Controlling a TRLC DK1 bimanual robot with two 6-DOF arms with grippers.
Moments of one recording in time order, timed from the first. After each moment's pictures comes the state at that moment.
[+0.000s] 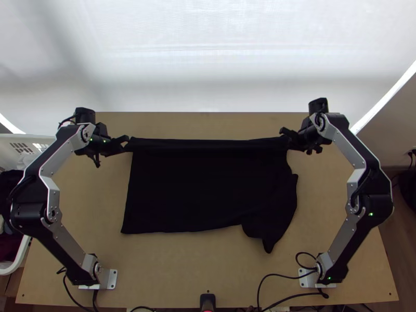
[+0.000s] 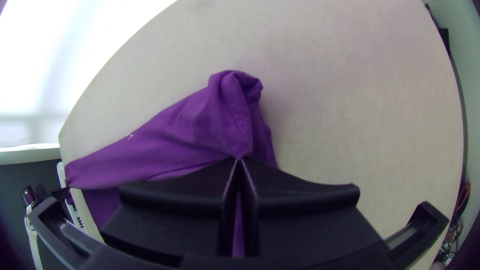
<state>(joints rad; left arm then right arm) 0.11 1.86 1.44 -0.68 0.31 -0.23 0.02 1.96 1.60 -0.85 -0.22 0.41</state>
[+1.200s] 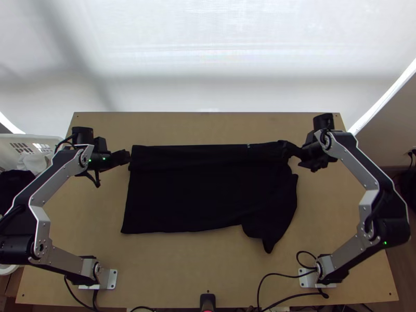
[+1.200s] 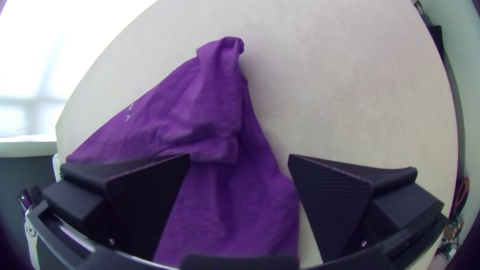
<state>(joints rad) 0.10 1.60 1.10 -0.48 0.32 -0.23 0.02 1.71 1.31 -0.77 -0.20 0.40</state>
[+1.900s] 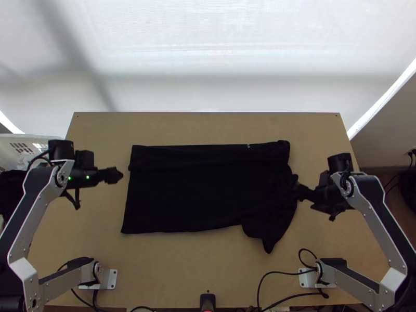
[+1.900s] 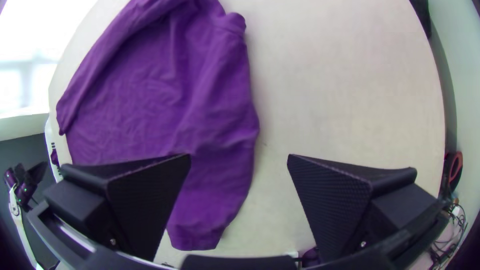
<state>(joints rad) 0.13 1.24 1.00 -0.80 0.35 0.00 0.01 1.18 0.89 -1.04 -0.20 0.38</state>
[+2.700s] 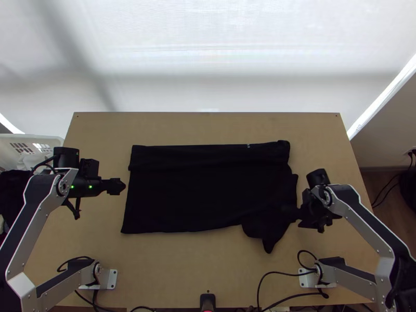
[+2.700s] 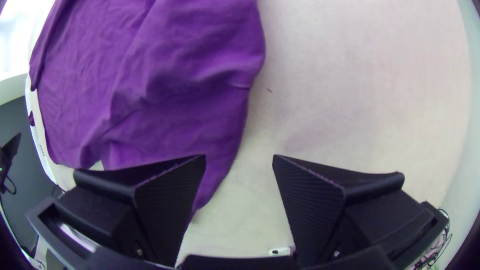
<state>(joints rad) 0.07 1.16 0.97 -0.89 0.30 0.02 0.12 1.27 0.69 -0.96 -0.21 0.33</state>
